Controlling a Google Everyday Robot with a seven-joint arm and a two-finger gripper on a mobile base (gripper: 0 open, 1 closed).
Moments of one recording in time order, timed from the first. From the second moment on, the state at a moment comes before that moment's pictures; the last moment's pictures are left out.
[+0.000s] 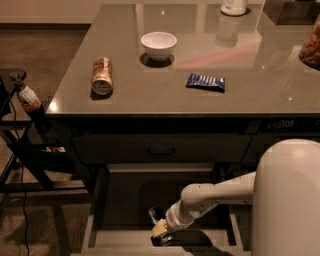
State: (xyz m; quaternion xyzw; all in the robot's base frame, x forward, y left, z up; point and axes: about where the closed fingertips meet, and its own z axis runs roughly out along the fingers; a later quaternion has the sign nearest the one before) arm 0.424 -0.024 0.350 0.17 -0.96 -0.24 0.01
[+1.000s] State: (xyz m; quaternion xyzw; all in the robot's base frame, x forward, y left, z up) arm 0.424 -0.024 0.350 0.17 -0.96 -0.24 0.01
